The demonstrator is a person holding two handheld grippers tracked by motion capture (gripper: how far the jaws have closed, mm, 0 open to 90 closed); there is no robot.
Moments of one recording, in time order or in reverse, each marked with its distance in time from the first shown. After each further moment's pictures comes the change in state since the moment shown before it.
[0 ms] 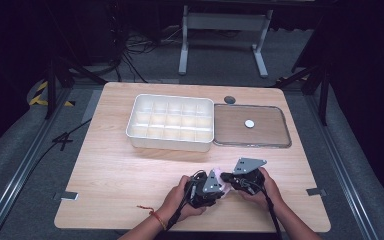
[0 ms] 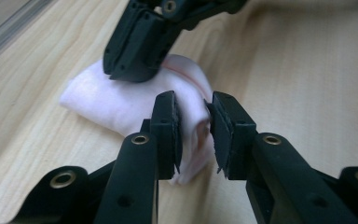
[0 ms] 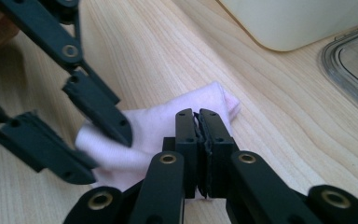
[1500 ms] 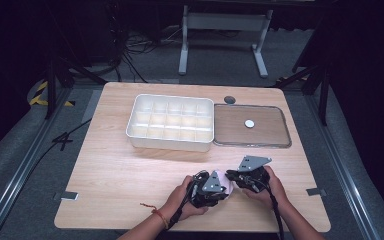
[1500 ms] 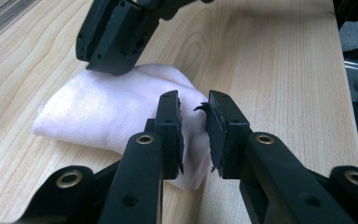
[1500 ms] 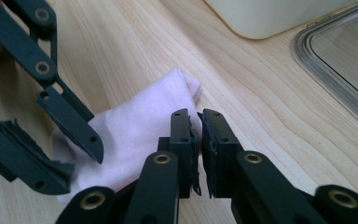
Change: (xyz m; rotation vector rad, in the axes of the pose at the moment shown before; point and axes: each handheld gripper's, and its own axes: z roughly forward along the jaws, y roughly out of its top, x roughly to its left) left arm 0.006 -0.001 0.012 -0.054 -0.065 -0.010; right arm -0.010 -0.003 -0.009 0.018 -0.038 0.026
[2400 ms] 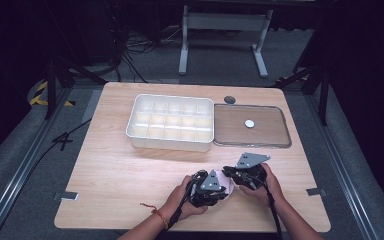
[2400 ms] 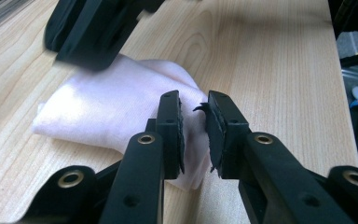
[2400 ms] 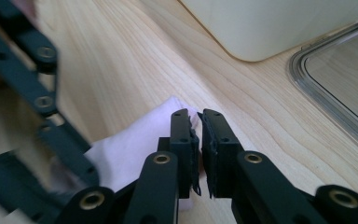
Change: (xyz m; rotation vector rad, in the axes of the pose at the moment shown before) left arm 0.003 -0.003 0.000 -0.019 -0.020 -0.029; right arm -0.001 0.006 0.001 -0.057 0.006 0.007
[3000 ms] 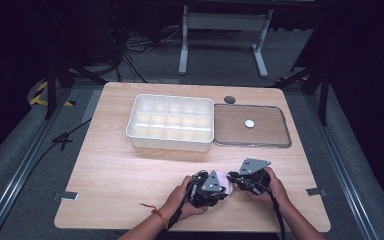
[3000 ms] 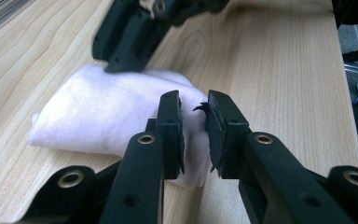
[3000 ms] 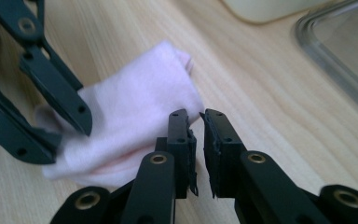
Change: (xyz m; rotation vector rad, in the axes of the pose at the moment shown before) left arm -0.002 0.001 0.000 0.013 0.011 0.022; right arm 0.002 -0.015 -0.001 0.083 -0.028 -0.050
